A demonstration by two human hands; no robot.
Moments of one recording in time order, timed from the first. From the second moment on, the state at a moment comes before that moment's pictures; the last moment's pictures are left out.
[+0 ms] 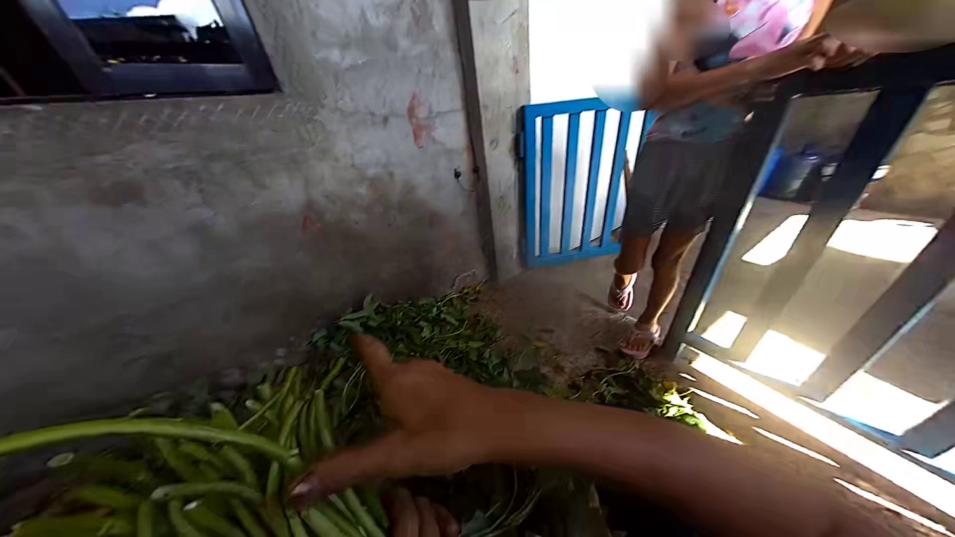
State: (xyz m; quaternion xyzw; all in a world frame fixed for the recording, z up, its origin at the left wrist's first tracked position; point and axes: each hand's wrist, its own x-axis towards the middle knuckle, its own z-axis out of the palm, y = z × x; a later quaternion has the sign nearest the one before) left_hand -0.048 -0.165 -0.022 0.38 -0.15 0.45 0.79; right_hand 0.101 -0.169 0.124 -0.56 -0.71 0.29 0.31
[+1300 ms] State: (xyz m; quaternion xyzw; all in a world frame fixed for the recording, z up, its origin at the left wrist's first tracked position) left_hand -0.130 -0.115 0.049 0.58 -0.21 0.34 0.71; right_hand 0.081 -0.194 0.113 -0.34 -0.79 0.29 0.42
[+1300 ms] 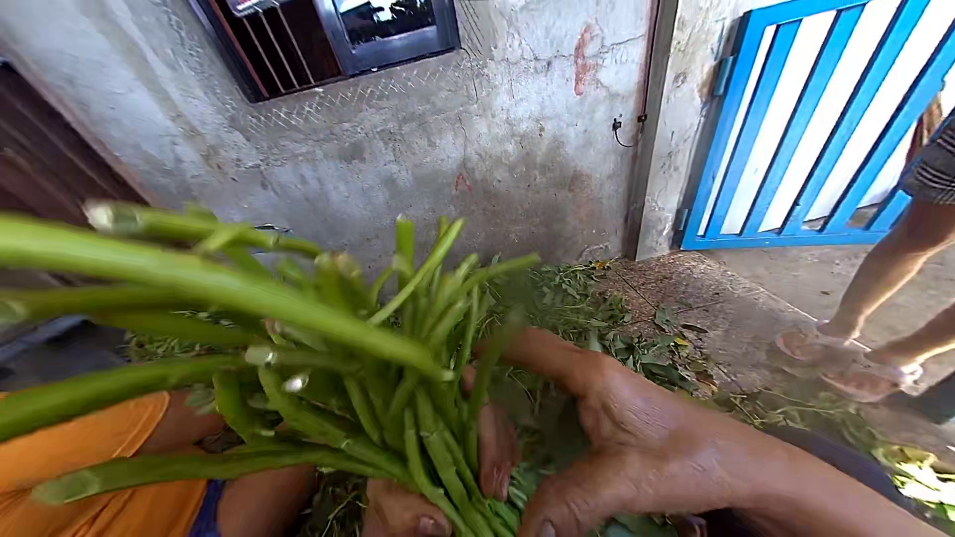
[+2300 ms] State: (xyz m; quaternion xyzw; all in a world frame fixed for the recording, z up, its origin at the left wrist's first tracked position) left_hand -0.098 -0.153 -0.044 0.57 0.22 0.51 0.61; right_hand 0.044 -0.174 -0.017 -0.30 -0.43 0.47 0.71
